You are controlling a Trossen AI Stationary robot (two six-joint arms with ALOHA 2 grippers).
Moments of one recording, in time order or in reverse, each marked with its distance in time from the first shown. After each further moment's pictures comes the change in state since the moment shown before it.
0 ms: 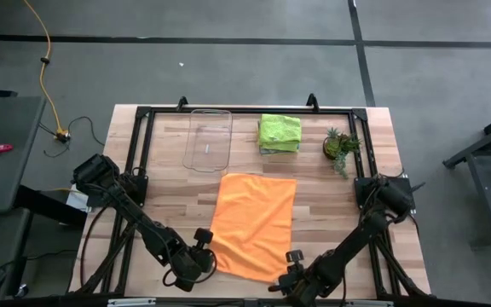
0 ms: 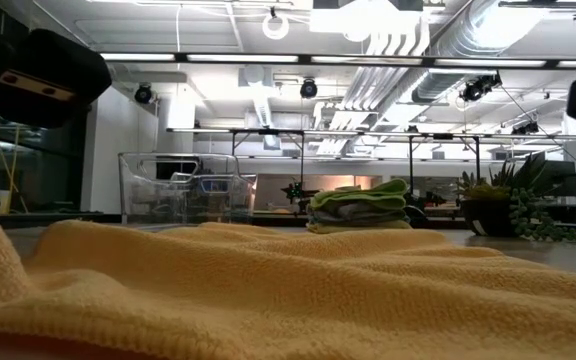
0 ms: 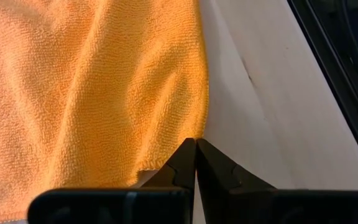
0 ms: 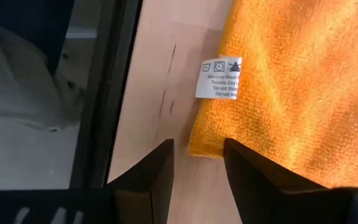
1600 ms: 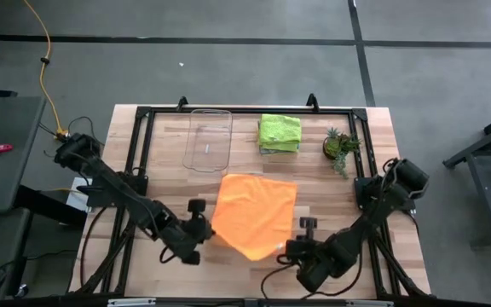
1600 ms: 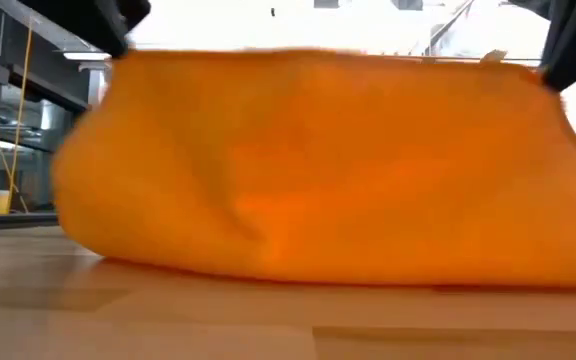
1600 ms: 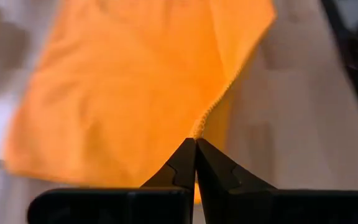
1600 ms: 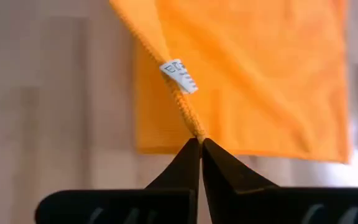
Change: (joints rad) left arm 0.109 -0.288 0.000 -0.188 -0.216 -0.071; right arm -0.059 -0.258 -0.002 -0.390 0.361 0.141
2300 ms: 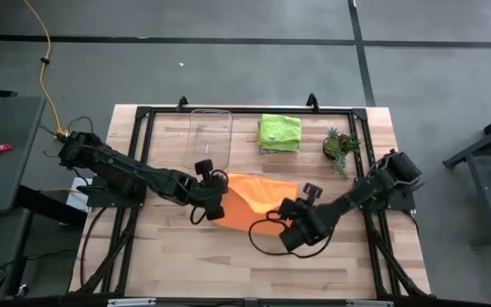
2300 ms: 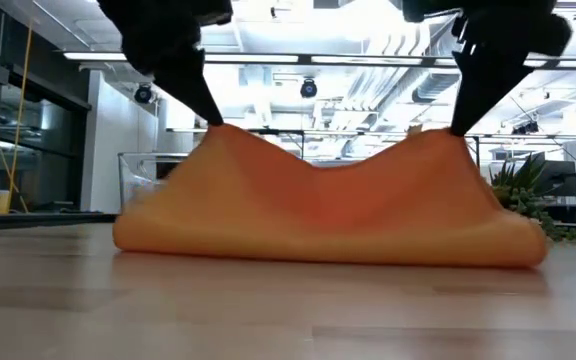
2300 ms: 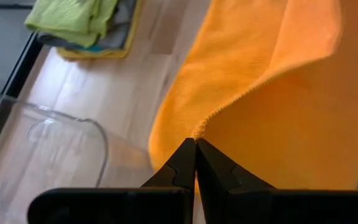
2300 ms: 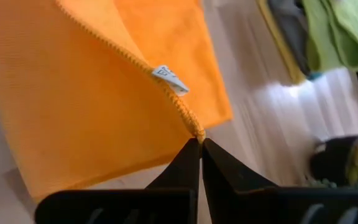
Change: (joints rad) left arm 0.371 0.003 -0.001 -0.044 -0.103 0.134; right arm -0.244 0.001 0.000 -0.311 0.072 0.185
